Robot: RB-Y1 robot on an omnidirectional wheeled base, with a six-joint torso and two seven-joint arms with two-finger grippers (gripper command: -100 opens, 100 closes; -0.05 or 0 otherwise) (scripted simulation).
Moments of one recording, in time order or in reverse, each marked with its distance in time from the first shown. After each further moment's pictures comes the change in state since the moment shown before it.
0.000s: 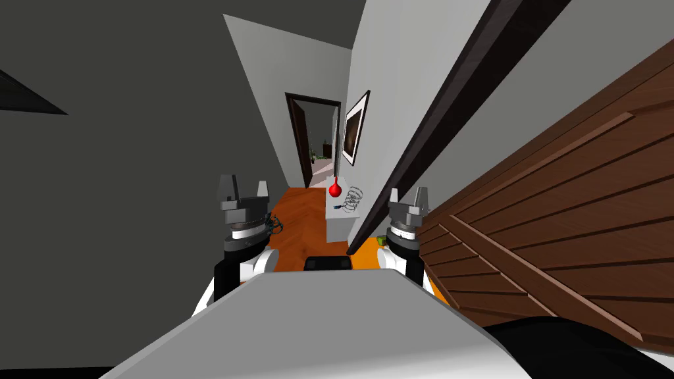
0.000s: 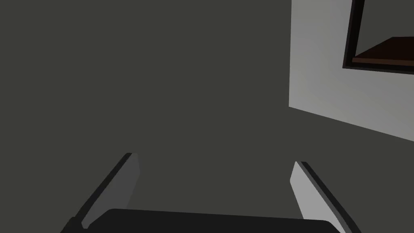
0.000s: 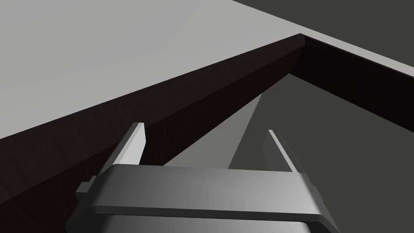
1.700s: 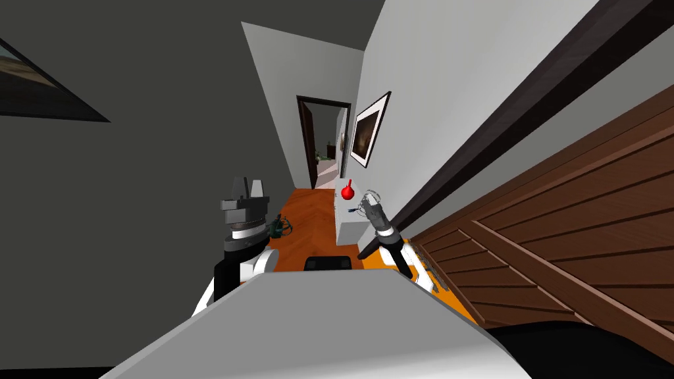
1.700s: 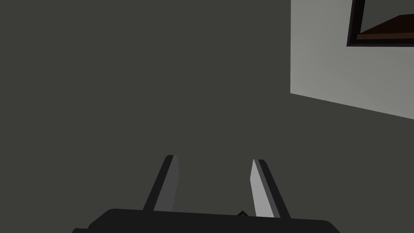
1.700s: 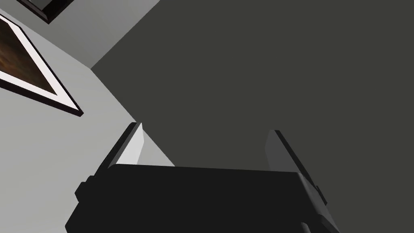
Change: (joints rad) left arm 0.000 0.000 0.000 0.000 0.000 0.000 0.000; right arm -0.114 -0.264 -0.001 0.212 0.475 -0.116 0.256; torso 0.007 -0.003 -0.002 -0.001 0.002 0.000
